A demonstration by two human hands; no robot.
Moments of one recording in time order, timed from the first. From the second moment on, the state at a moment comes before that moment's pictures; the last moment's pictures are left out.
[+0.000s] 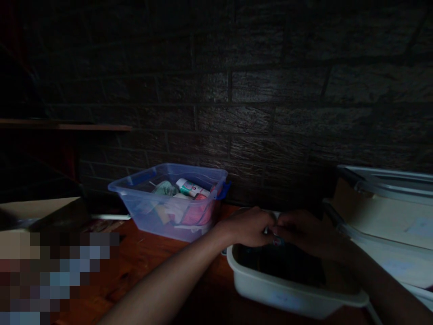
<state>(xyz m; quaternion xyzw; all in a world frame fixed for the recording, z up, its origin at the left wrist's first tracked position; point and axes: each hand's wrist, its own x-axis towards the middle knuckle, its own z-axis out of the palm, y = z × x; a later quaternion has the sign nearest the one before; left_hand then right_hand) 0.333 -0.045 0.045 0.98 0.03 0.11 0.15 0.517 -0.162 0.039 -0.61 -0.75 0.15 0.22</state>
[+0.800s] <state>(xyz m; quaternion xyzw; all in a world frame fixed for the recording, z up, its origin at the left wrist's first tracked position) 0.334 -0.049 0.050 0.98 0.07 0.09 0.13 0.518 -0.161 0.040 -0.62 -0.73 0.12 0.24</state>
